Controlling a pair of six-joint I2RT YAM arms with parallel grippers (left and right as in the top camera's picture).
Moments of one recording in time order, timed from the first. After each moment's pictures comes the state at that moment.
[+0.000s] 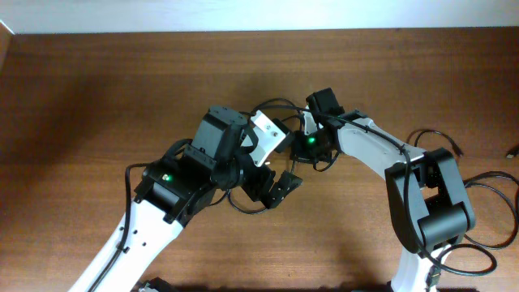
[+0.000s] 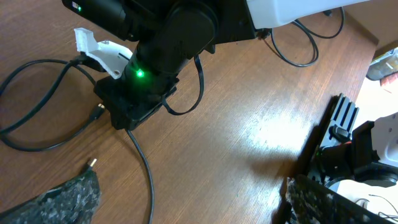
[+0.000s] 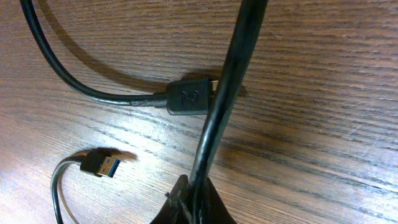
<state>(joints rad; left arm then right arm) -0.57 1.25 1.22 -0.78 0.44 0.06 0.37 1.99 1.26 -0.56 -0.40 0.43</state>
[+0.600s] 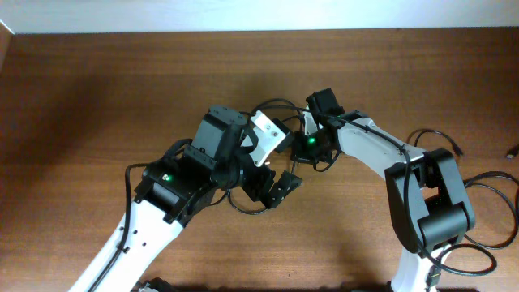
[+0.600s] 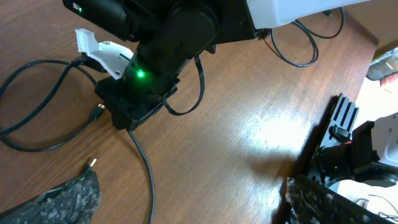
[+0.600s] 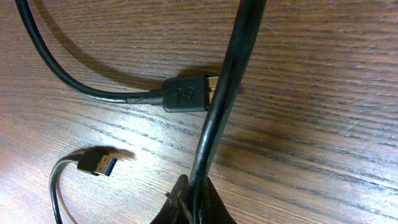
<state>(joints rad) -0.57 1.25 1.22 -0.78 0.44 0.06 0.37 1.99 1.26 -0.57 -0.40 0.43</state>
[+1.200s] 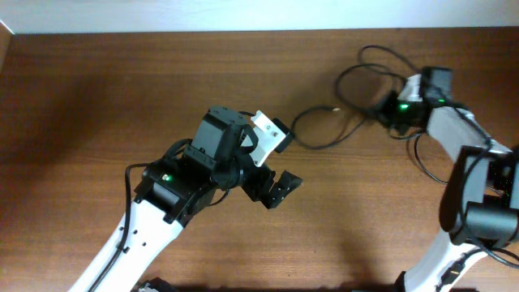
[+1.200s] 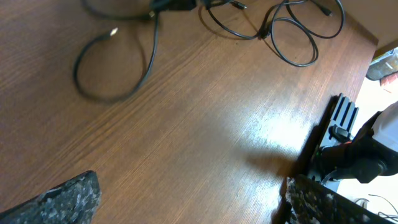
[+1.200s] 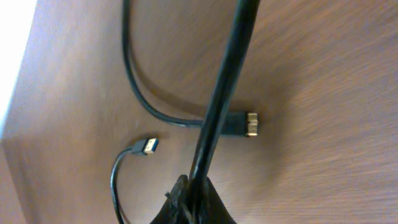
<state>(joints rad) -0.57 1.25 1.22 -0.78 0.44 0.06 -0.19 2.00 1.29 -0.36 -0.52 0.55</state>
